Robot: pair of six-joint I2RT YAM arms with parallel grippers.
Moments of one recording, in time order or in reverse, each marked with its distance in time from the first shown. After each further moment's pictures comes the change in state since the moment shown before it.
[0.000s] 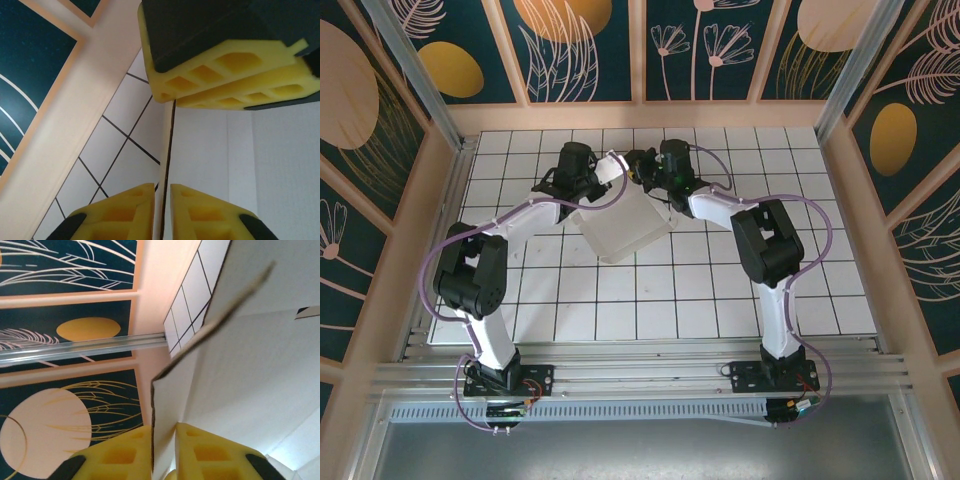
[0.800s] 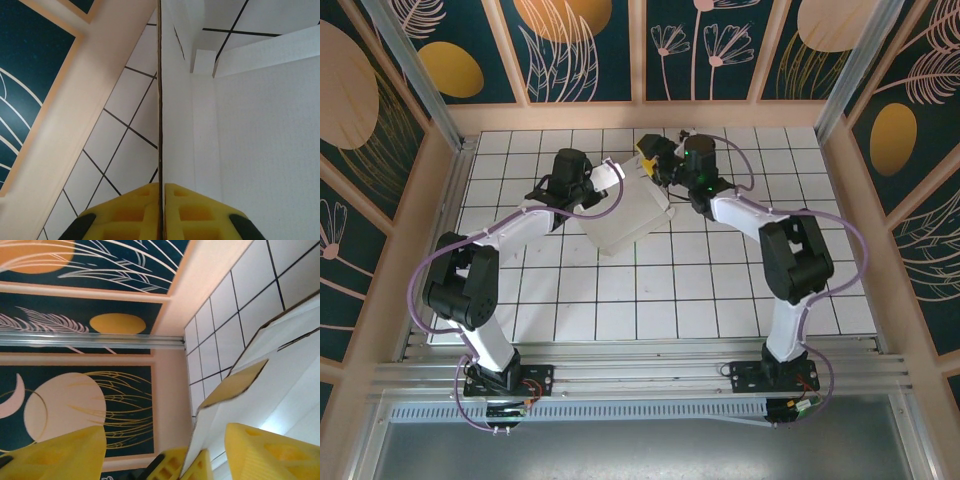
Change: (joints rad) left arm 0.000 -0.086 -0.092 -0.001 -0.011 0.058; right arm -0.054 -0.188 -0.142 0.031 -0.049 -0.092
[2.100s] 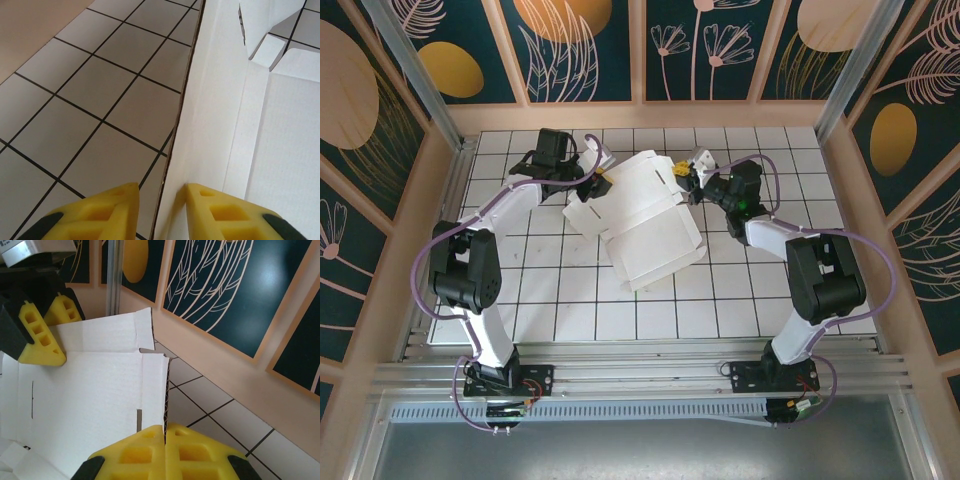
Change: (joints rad) left arm 0.135 0.104 0.254 -0.362 0.558 -0.275; right arm -0.181 -0.230 -0.407 0.284 -0.218 -1.629
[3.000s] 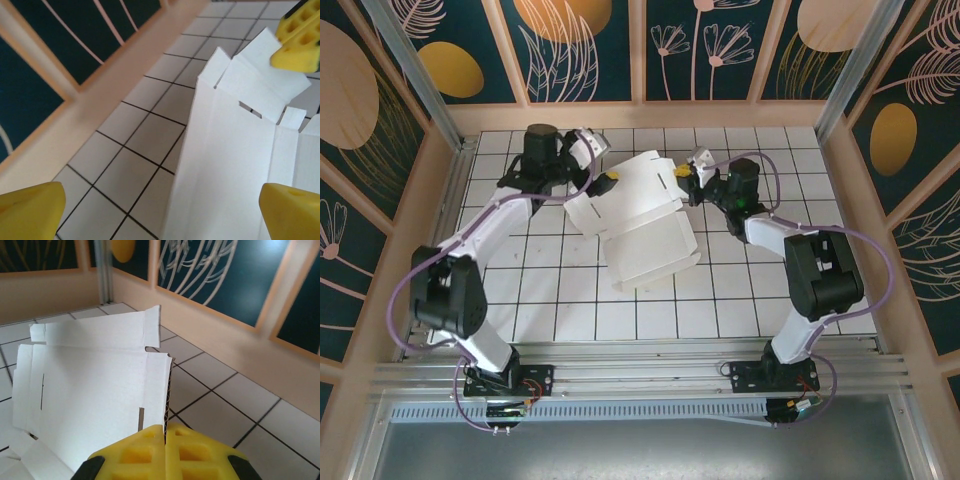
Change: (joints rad) left arm -0.022 -0.152 -0.082 0.216 -0.088 0.028; right arm -0.008 0.019 0.012 -0.077 0.007 0.023
